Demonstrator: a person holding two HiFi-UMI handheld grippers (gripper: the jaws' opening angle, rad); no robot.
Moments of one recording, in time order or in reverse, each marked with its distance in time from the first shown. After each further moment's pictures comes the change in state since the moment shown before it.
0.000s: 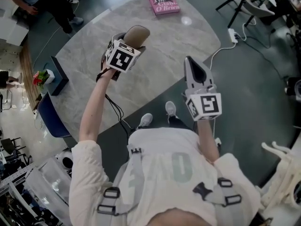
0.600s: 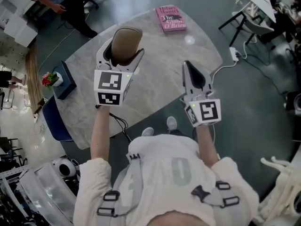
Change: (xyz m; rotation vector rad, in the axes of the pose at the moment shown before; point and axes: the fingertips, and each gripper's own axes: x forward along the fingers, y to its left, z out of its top) left arm -0.181 0.031 0.072 -0.072 -0.521 0.296; right arm 0.021 0.037 0.057 -0.058 -0.138 0.069
